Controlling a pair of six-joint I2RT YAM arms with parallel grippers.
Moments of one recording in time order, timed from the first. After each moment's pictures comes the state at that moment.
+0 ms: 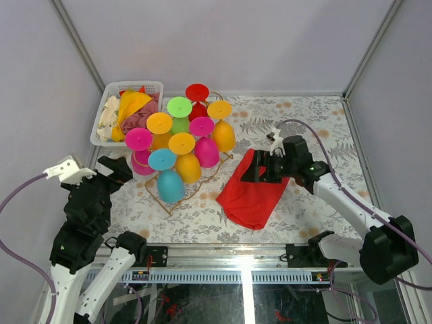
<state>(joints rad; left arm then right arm) -0.35 0.39 0.94 -0.70 -0.62 -0.50 0.39 1.16 0.79 -0.37 -0.54 0.50</state>
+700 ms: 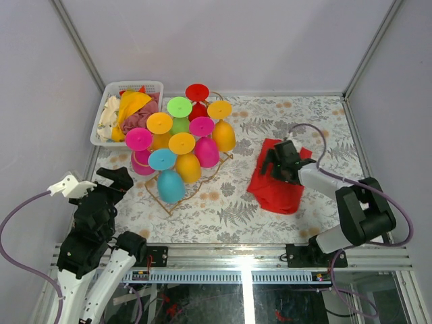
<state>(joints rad) -0.35 0.23 0.76 -0.78 -0.66 -0.73 0.46 1.51 0.76 -0.22 0.13 0.63</state>
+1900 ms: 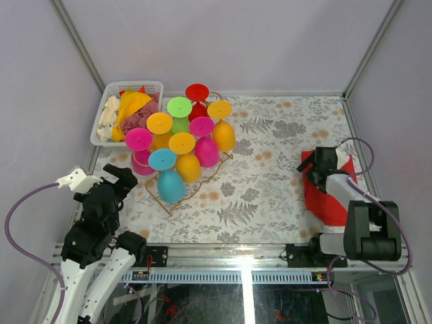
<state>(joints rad) -0.34 0.31 0.76 -0.83 -0.66 -0.76 0.01 1.36 0.60 -0.17 0.22 0.70</state>
